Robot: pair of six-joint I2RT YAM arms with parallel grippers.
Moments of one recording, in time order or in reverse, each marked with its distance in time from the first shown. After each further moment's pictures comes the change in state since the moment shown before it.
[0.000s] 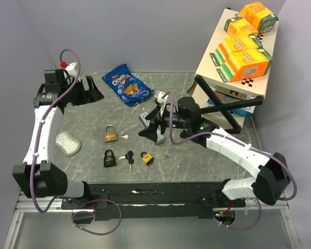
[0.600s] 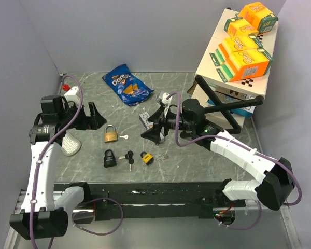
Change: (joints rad) left arm 0.005 -0.423 -0.306 -0.092 0.107 0.113; right arm -0.007 -0.077 -0.036 -0.014 -0.015 0.050
